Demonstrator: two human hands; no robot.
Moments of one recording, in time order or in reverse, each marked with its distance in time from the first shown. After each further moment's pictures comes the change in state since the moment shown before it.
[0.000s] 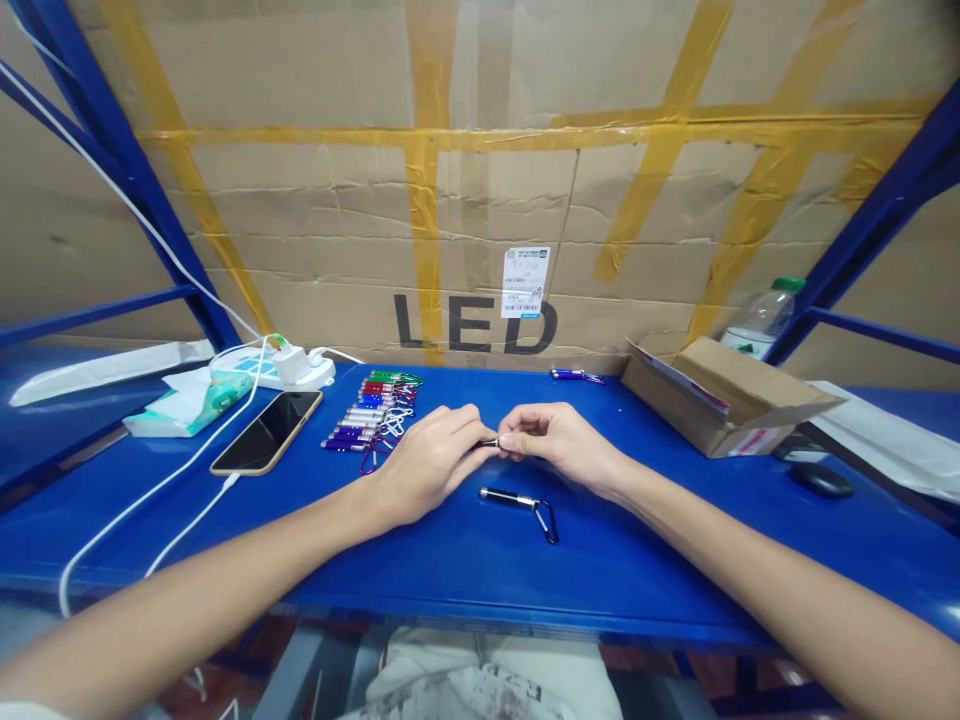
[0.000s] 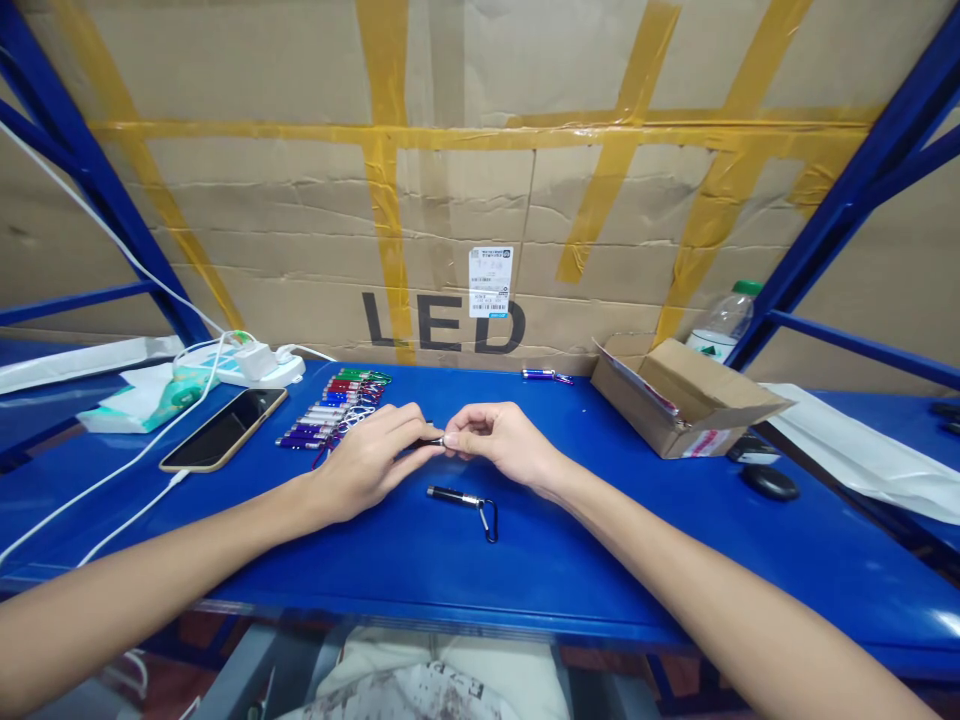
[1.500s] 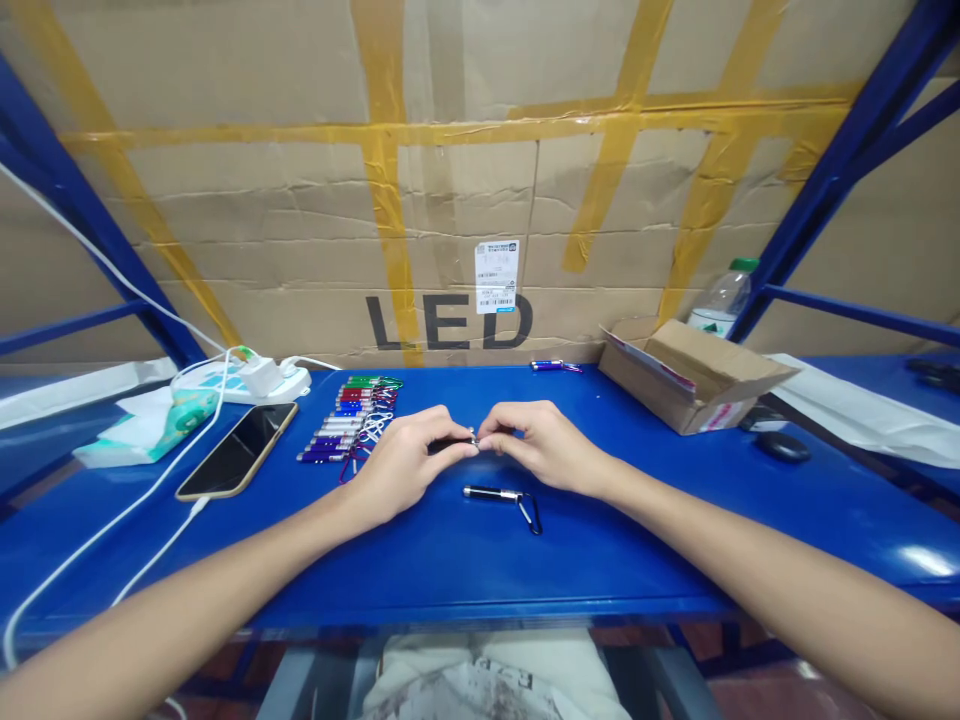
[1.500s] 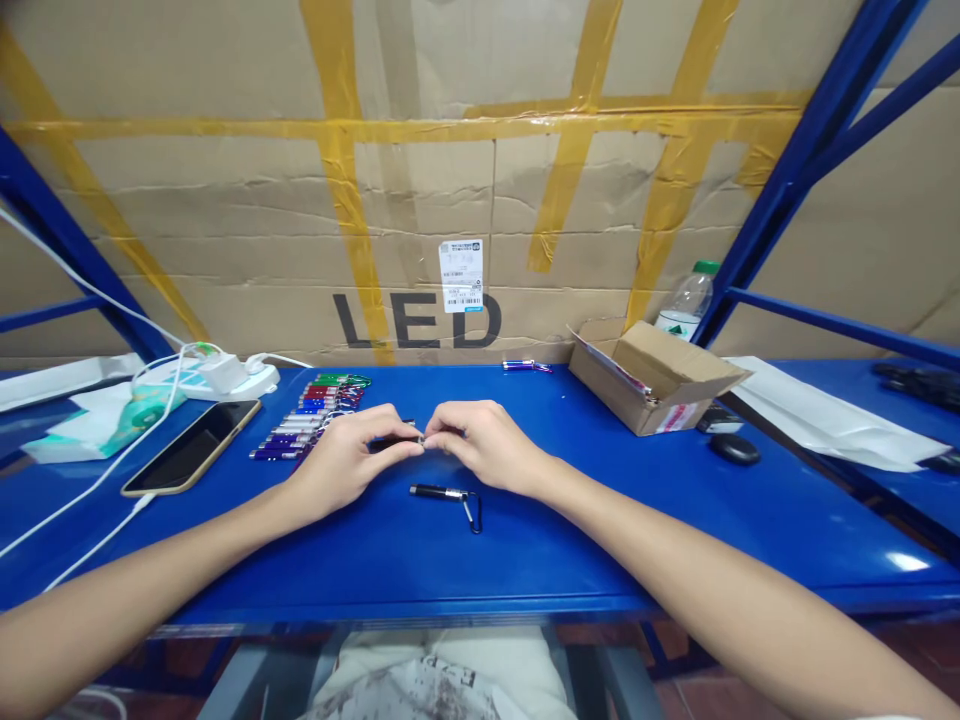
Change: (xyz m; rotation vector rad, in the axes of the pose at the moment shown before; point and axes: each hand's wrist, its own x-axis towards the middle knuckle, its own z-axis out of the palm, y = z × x) left_hand 0.002 -0.008 0.001 -0.371 -0.066 -0.286; right_hand -0.010 -0.004 -0.002 -0.632 0.042 -0.388
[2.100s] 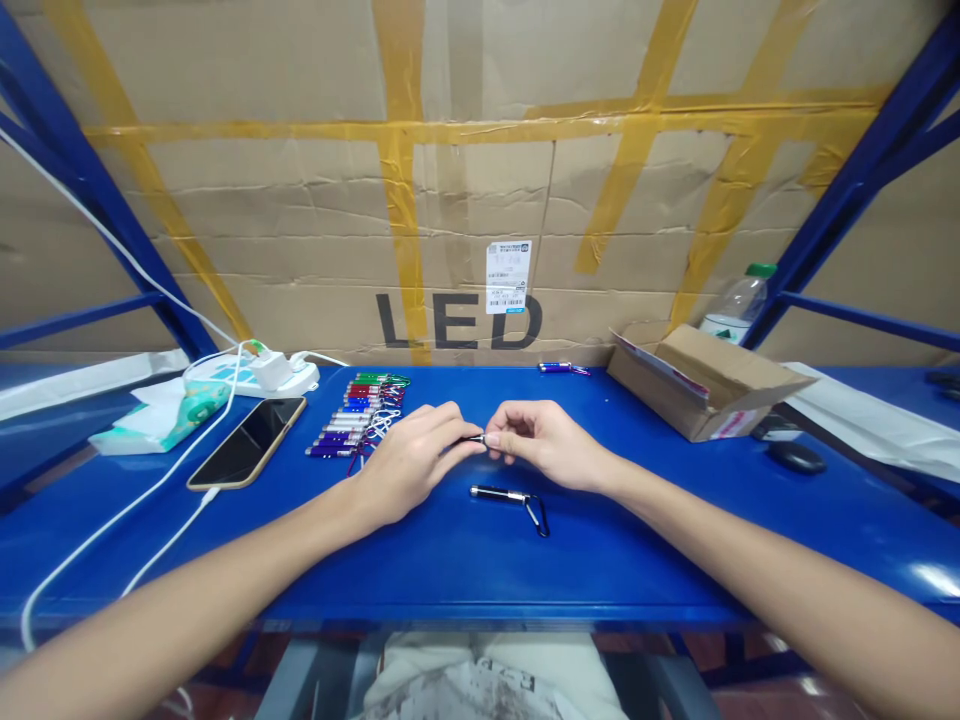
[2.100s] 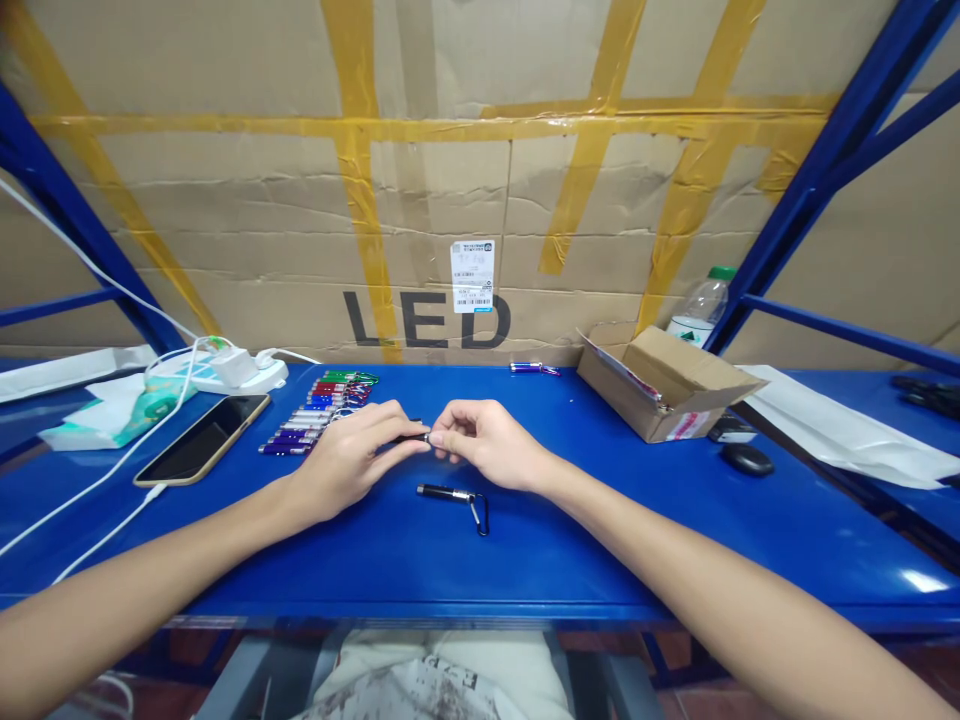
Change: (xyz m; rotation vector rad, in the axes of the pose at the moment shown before) left_hand -0.004 0.000 -0.002 0.308 0.095 0.292; right_hand 0.006 -0.005 0.006 0.571 -0.054 0.334
